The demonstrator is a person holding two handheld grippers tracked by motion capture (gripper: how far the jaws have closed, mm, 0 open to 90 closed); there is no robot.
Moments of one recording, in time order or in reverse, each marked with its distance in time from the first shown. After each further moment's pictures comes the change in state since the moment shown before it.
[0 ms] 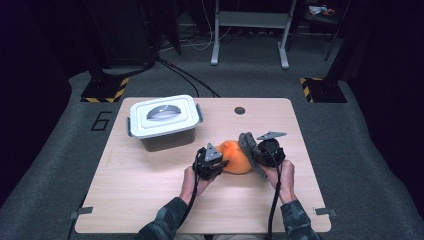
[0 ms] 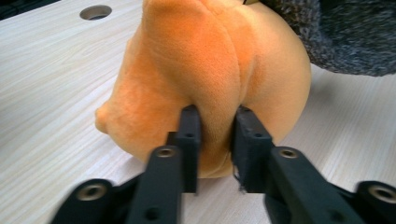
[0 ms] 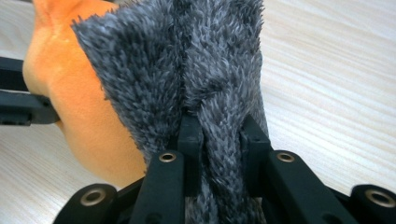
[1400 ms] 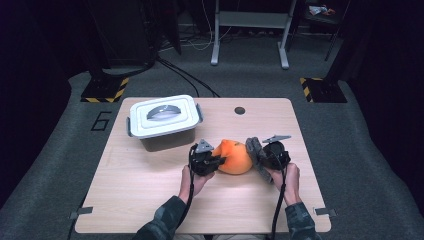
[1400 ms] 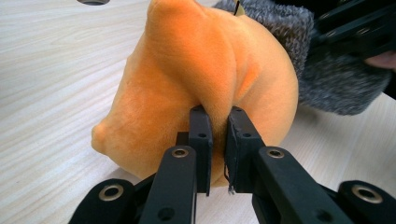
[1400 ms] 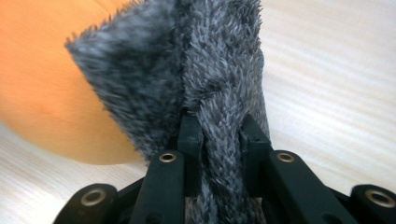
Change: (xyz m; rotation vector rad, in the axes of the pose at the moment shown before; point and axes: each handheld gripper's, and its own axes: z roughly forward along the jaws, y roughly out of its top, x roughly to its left) left arm 0.015 0.000 -0.006 -0.036 -0.083 -0.190; right arm -0.019 -0.016 0.004 0.056 -0.023 0.025
